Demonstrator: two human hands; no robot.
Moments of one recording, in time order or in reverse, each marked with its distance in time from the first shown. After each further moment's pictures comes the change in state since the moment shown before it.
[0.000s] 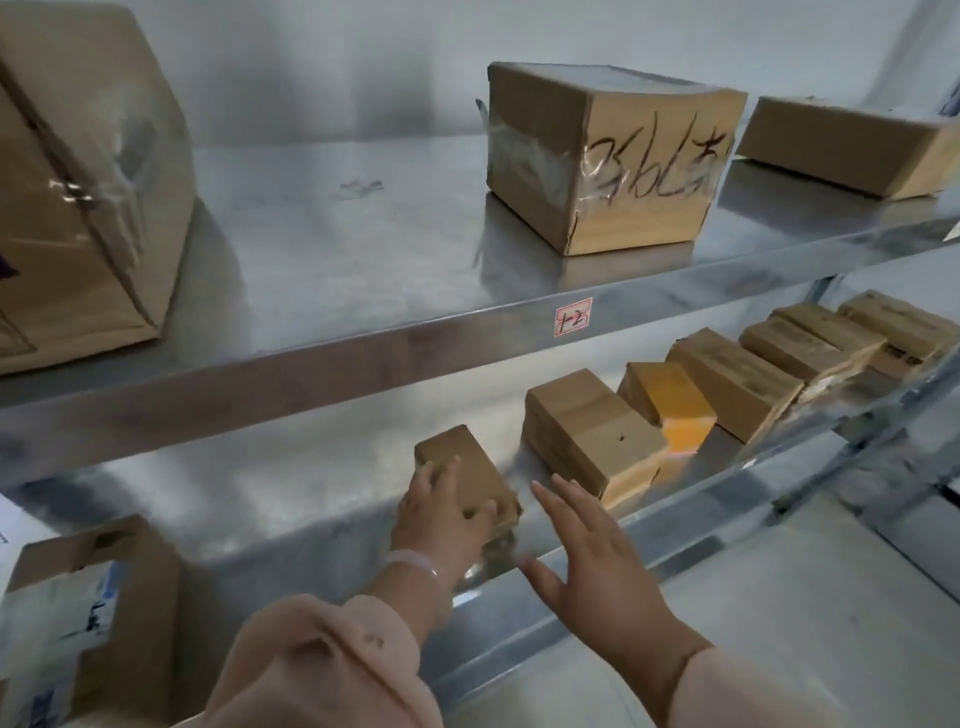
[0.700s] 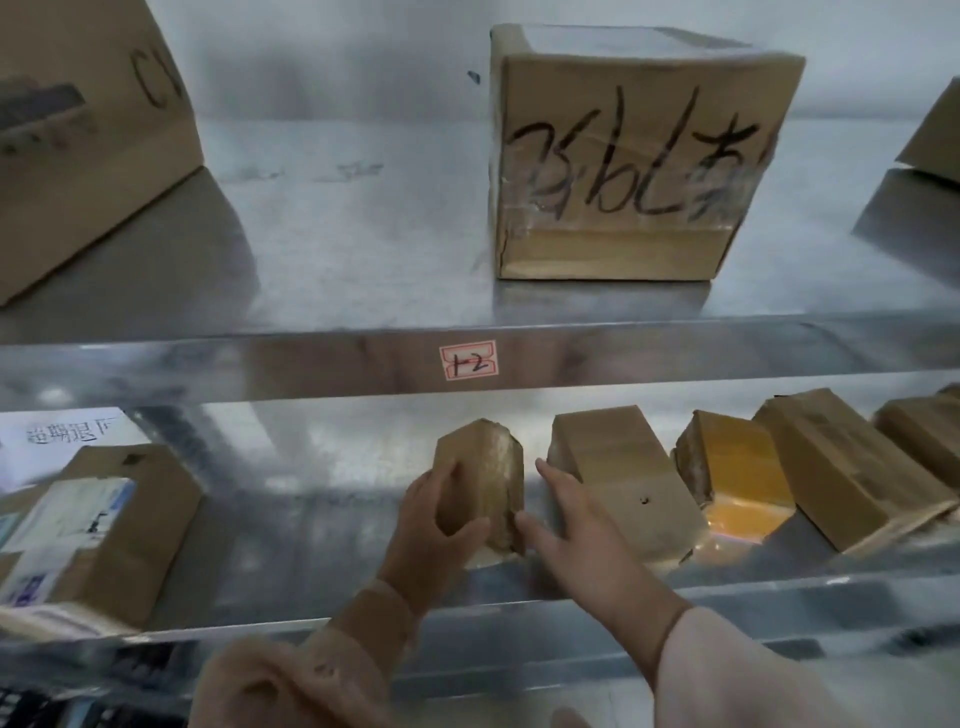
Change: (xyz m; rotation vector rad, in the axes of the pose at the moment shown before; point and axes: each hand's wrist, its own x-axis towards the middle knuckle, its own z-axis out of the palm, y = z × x) left_hand 0.013 0.028 0.043 -0.425 0.219 -0.054; right_hand 0.107 0.067 -0.012 0.482 -0.338 -0.113
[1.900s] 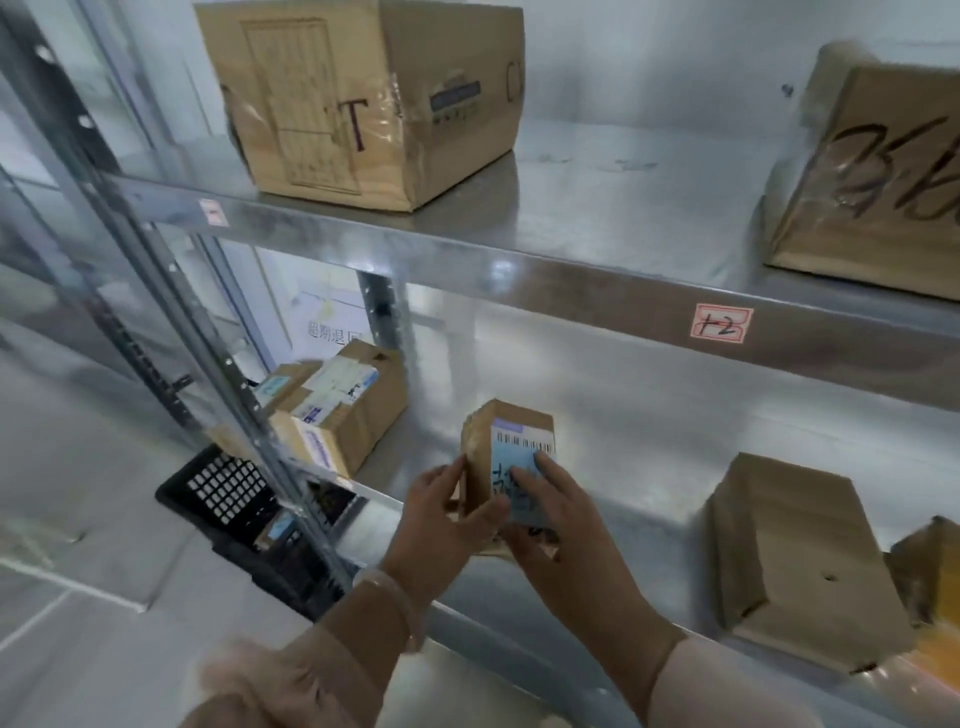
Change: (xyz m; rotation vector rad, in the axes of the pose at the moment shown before) left_hand -0.106 0.002 -0.075 -0.371 0.429 -0.203; right_hand -0.022 -0.061 0.081 0.031 -0.186 -0.556
